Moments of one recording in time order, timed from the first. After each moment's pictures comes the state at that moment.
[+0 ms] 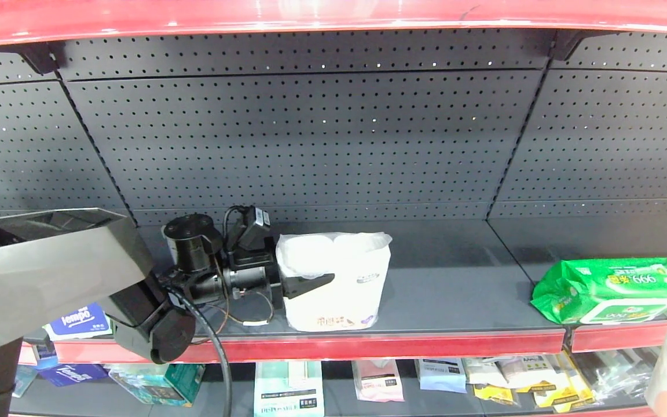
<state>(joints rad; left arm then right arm) -0.36 2.23 -0.74 -1.48 -0.94 0.01 0.11 0.24 -0.21 -0.08 -0.14 -0.23</state>
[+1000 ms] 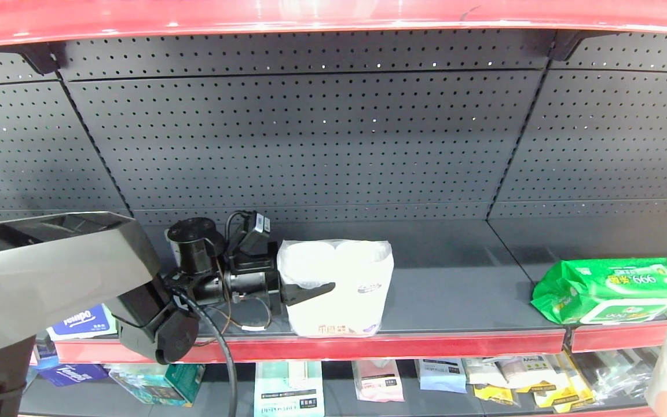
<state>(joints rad) -0.36 2.27 -0.75 -1.49 -1.03 0.02 0.12 0.25 -0.21 -0.08 -0.14 -0.23</state>
